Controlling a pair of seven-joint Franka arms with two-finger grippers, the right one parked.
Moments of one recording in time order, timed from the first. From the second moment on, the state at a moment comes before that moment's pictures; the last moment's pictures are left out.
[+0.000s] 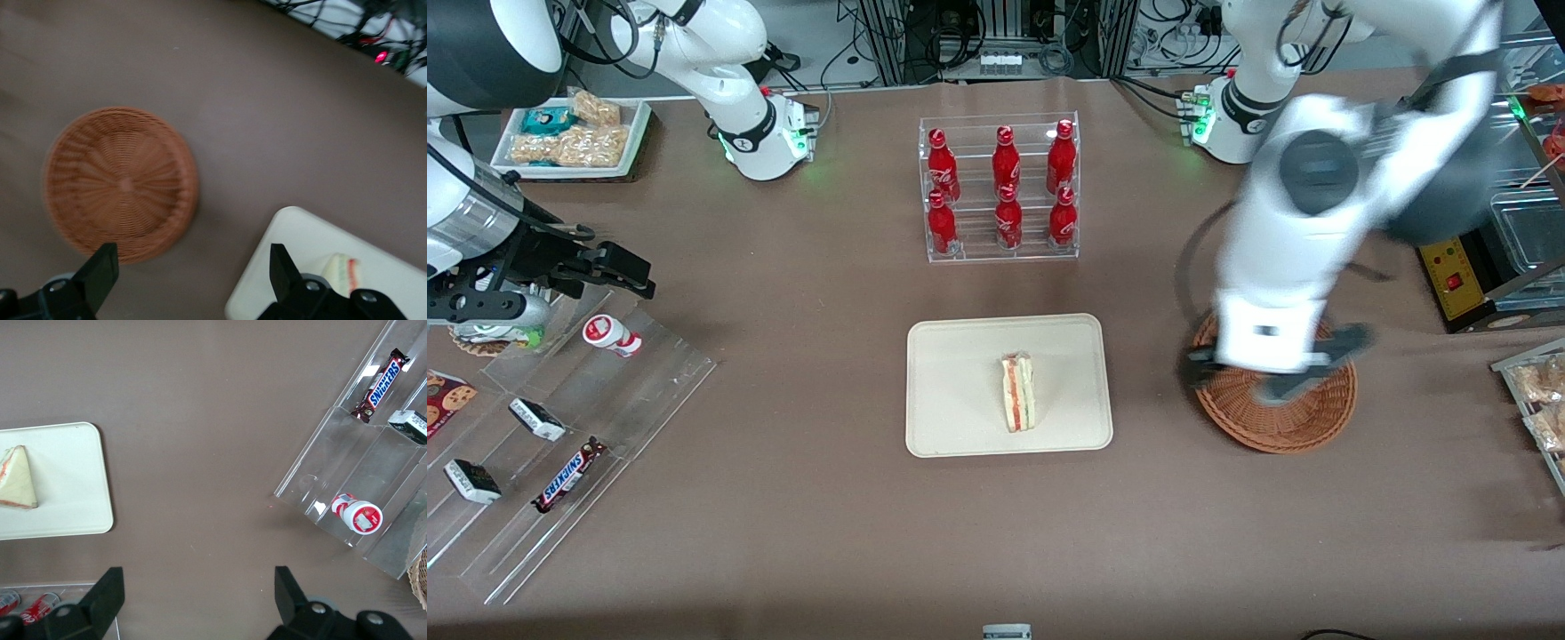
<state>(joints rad) -0.05 0.28 -0.30 -1.41 0.20 1.69 -0.84</state>
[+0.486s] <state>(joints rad) 0.03 0.04 -0.04 -1.54 0.07 1.47 -0.15</state>
